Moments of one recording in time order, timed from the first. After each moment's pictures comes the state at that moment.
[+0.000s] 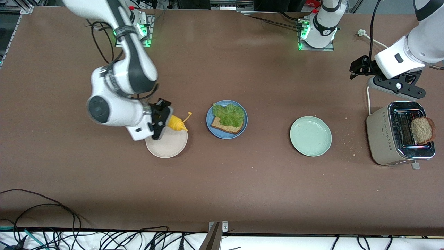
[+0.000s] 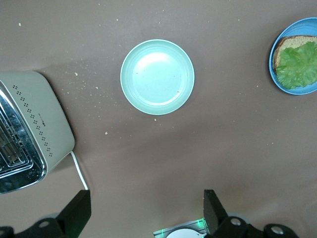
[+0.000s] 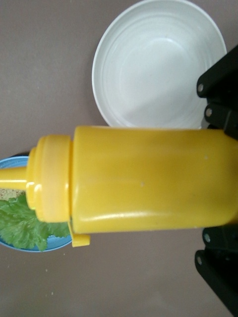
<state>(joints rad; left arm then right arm) -0.05 0.02 -0.07 -1.61 0.00 1.47 0.20 0.62 0.49 -0.27 -1.59 0.42 1.83 -0.87</state>
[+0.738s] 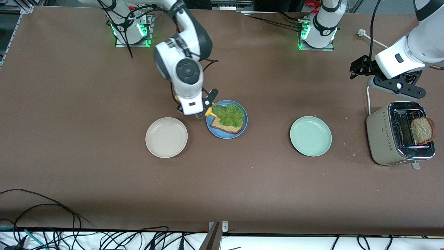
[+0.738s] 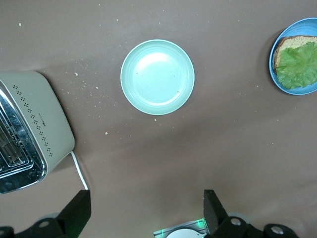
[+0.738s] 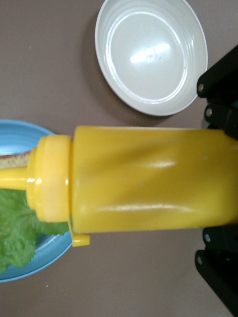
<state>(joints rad) -0.05 0.02 -0.07 -1.61 0.00 1.47 0.20 0.93 0.52 -0.28 -1.56 0.08 1.83 -0.42</state>
